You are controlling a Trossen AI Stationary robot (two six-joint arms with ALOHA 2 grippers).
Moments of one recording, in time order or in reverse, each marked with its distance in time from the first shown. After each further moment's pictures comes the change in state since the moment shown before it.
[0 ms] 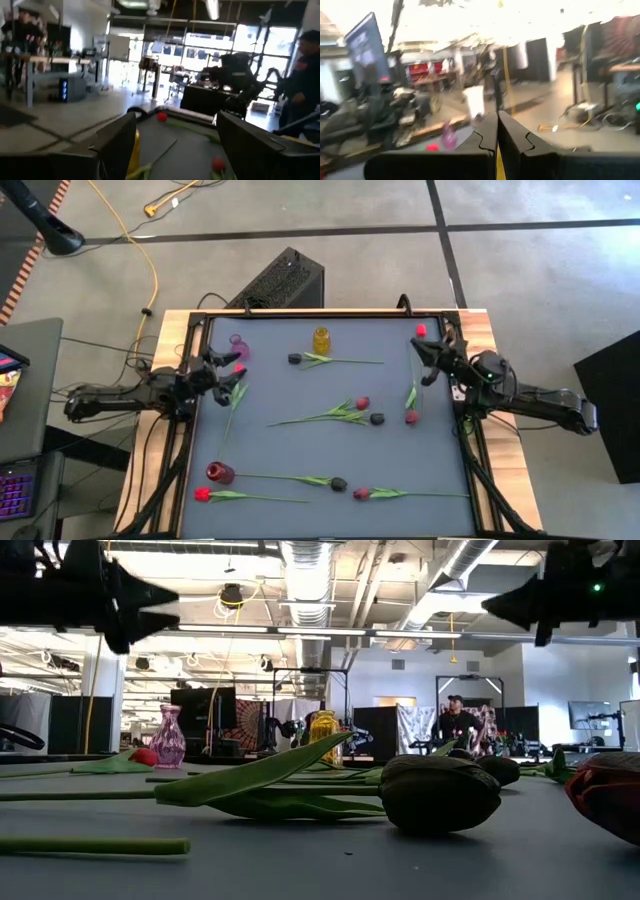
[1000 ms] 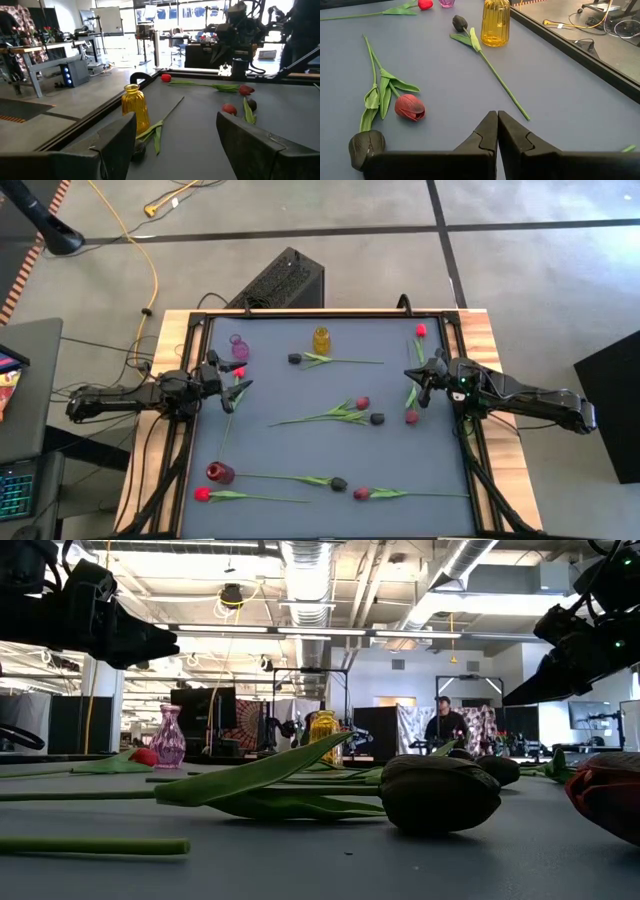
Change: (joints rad) left arm 0.000 -0.042 -0.050 -0.212 0.029 0.104; right arm 0.022 -0.040 -0.010 -0.689 -0.077 -0.018
